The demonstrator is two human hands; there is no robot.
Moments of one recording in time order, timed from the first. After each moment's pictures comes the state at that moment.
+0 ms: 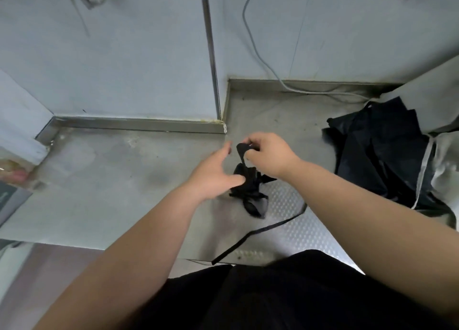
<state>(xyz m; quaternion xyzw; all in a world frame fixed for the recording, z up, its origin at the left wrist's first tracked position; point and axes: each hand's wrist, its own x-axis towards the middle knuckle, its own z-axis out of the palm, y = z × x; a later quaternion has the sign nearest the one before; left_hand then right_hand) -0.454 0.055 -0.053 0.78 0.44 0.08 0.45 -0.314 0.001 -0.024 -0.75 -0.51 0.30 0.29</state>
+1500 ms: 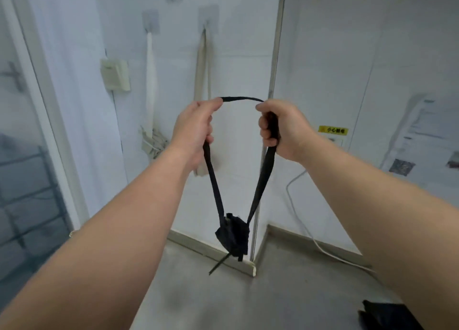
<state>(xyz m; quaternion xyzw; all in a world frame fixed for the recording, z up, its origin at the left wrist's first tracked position) -0.471 0.111 0.263 0.51 0.32 0.63 0.48 -0.318 0.082 0.282 -0.45 -0.51 0.43 0.59</state>
